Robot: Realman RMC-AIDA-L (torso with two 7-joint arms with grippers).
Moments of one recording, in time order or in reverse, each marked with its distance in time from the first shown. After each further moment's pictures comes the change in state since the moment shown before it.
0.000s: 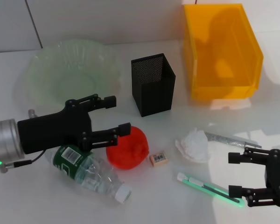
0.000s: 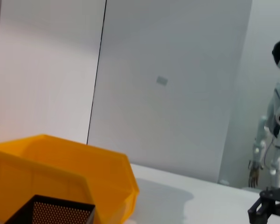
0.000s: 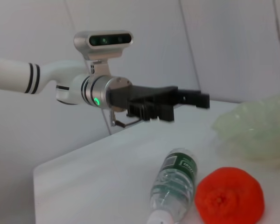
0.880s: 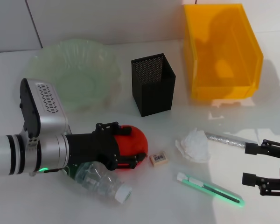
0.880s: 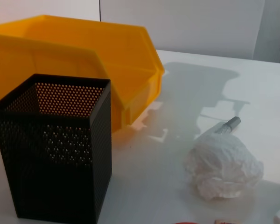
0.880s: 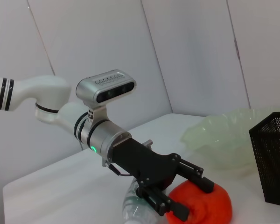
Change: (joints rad) left arm -0.041 -0.008 0.398 -0.003 -0.009 -0.450 -0.009; right arm -0.032 -0.011 0.103 -0.002 0.002 -0.006 -0.003
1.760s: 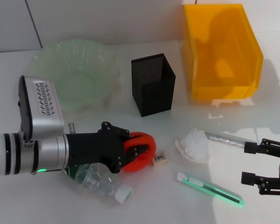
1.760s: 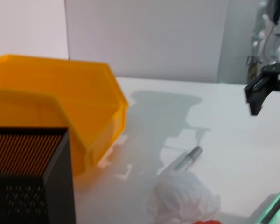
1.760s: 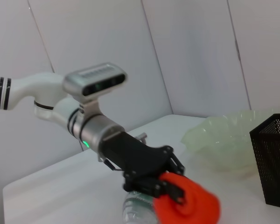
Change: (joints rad) left arm 0.031 0.004 0.017 0.078 -0.006 0.072 0.025; right arm 0.004 0.002 0.002 0.000 0.000 0.000 0.000
